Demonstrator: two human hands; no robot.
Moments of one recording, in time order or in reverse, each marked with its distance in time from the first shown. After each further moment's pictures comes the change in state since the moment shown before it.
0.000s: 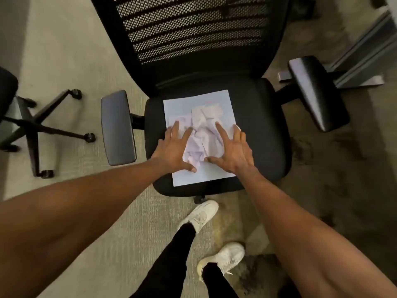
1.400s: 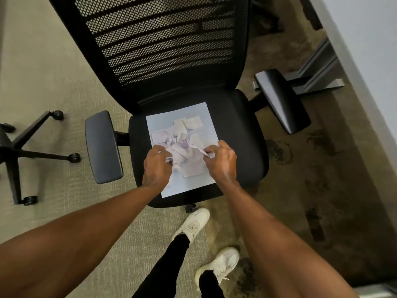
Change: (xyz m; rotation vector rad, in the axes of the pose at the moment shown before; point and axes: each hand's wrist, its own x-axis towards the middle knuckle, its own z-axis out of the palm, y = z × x) left_hand -0.025 0.022 0.005 -0.394 0.413 -0.115; right_hand -0.027 -0.015 -0.011 0.393 0.423 0.154
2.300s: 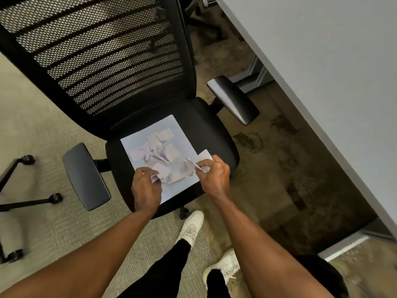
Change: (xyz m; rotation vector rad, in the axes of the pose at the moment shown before) left_hand -0.044 0.030 -0.021 -0.185 0.066 0.039; right_hand -0.065 -0.011 -0.075 0.143 0.148 0.230
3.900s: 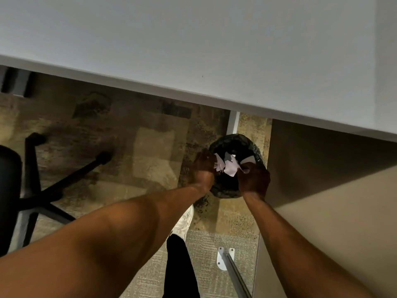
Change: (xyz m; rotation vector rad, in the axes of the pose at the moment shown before) left_hand -0.475 0.172 0.448 0.525 -1.188 1.008; right_hand -0.381 0.533 -0.200 -0.118 0.580 1.068
